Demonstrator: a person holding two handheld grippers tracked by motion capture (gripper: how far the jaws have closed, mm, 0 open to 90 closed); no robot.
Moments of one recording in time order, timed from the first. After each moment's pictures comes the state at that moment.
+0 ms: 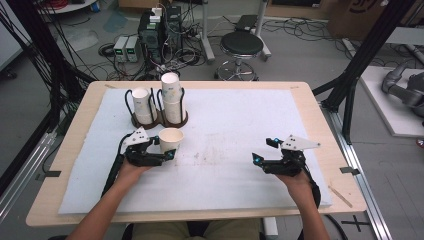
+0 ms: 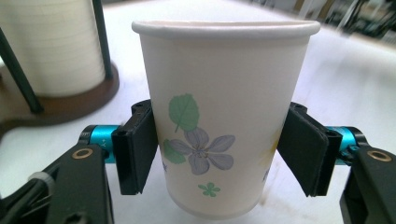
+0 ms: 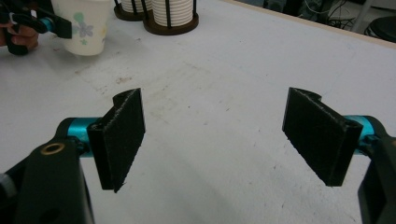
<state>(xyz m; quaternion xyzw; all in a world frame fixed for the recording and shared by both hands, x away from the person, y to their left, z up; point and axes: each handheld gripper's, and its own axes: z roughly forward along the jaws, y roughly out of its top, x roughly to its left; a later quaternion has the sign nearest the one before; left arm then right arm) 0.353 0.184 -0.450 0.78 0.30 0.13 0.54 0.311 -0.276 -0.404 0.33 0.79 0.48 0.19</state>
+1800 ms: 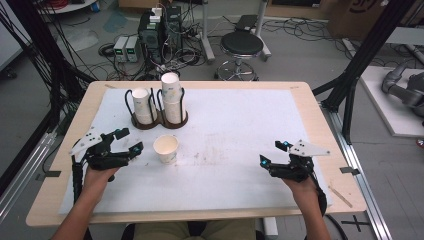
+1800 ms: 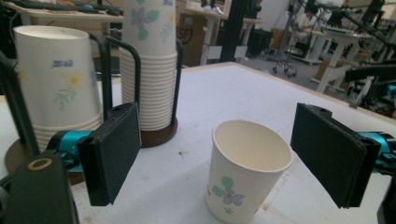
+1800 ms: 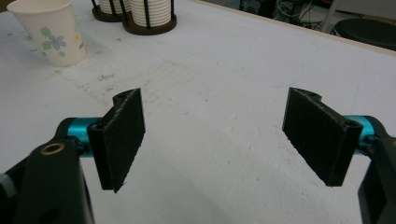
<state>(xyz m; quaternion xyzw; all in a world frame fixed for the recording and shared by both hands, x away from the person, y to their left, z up) 0.307 0.265 -0.409 0.66 0.34 0.21 0.64 0.293 -0.291 -0.403 0.36 0.77 0.48 0.23</state>
